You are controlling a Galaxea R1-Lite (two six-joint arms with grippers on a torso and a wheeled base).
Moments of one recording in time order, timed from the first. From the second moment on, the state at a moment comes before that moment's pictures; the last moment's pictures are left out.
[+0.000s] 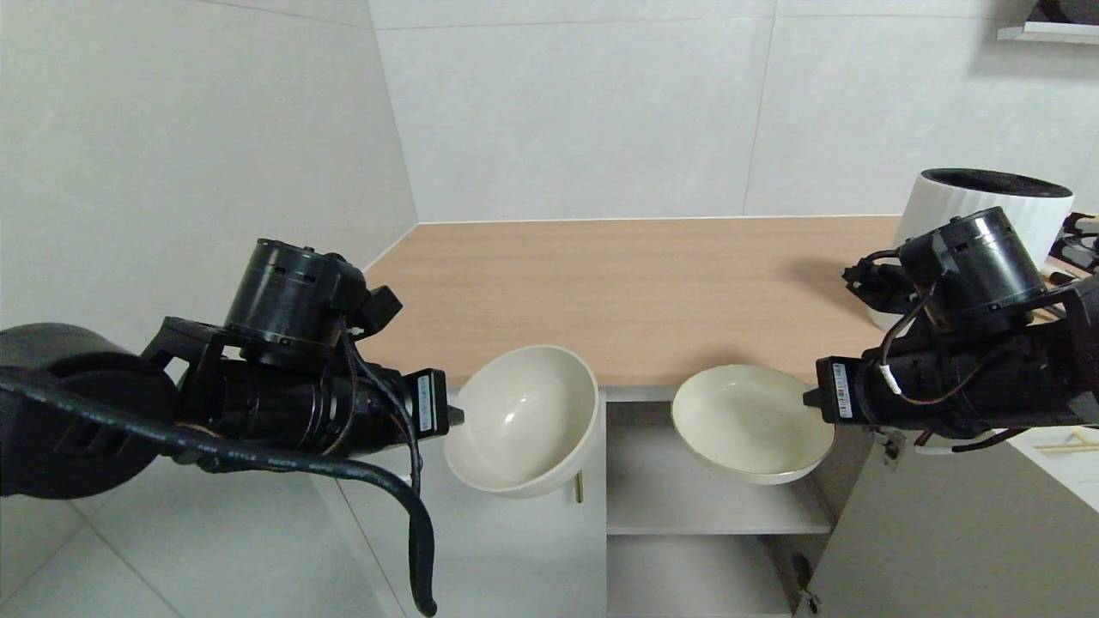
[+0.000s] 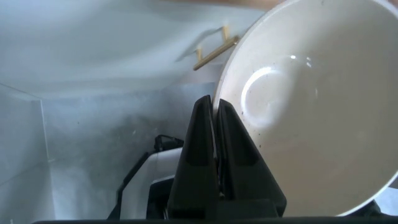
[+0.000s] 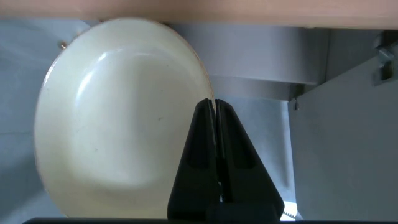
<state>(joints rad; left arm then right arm) -0.43 1.65 -0.98 0.06 -0.09 -0.51 0.47 1.61 -1.08 0.21 -0.13 0.36</state>
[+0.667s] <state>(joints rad) -0.43 1.64 -0.98 0.06 -0.09 -0.51 0.47 1.61 -1.07 0.21 -0.13 0.35</state>
